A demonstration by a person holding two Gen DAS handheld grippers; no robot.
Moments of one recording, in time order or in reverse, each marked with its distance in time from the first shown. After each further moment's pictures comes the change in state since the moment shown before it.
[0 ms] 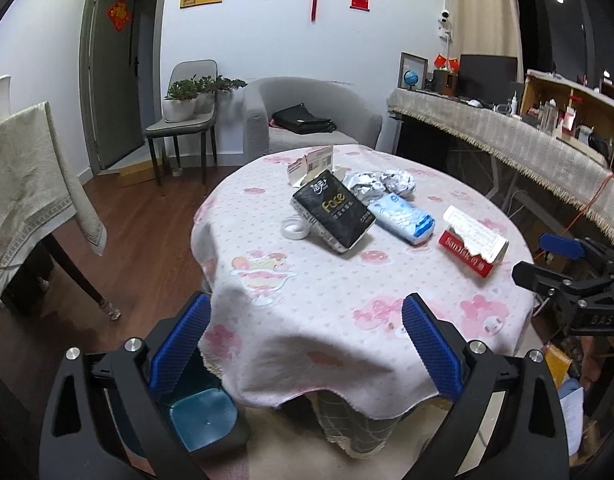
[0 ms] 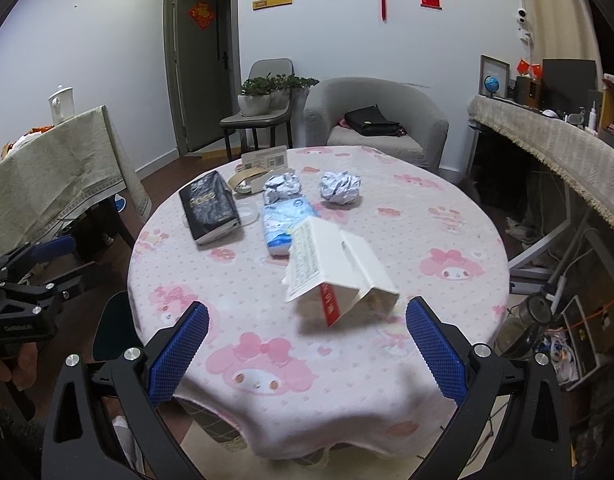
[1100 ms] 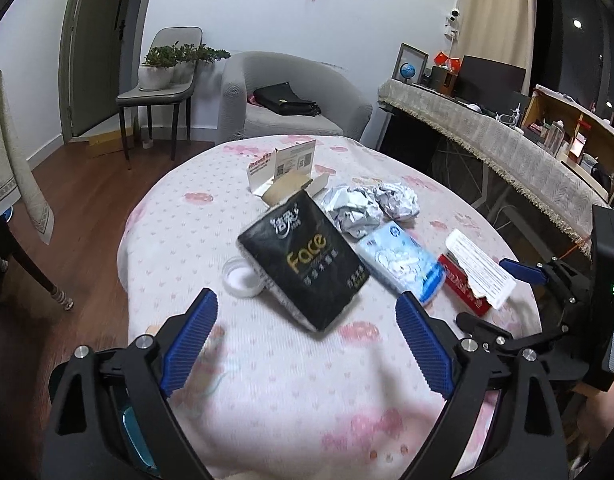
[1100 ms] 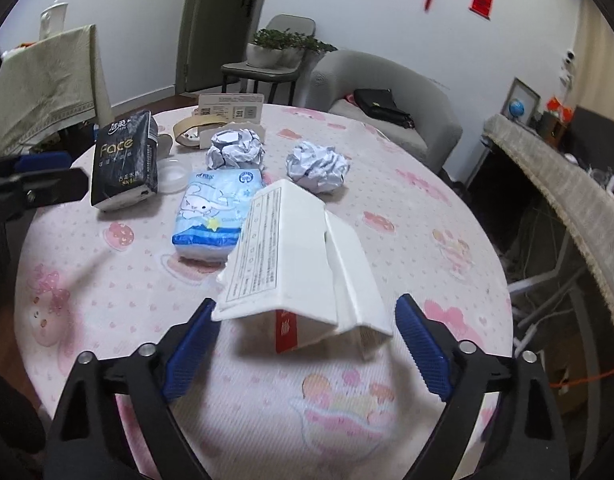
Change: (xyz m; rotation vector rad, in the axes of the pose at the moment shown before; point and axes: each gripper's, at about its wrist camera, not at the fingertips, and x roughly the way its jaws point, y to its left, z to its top) left arm 0.104 -0.005 0.048 -0.091 0.082 -0.108; right arm 0.097 -0.021 0.025 -0.242 0.128 -0.085
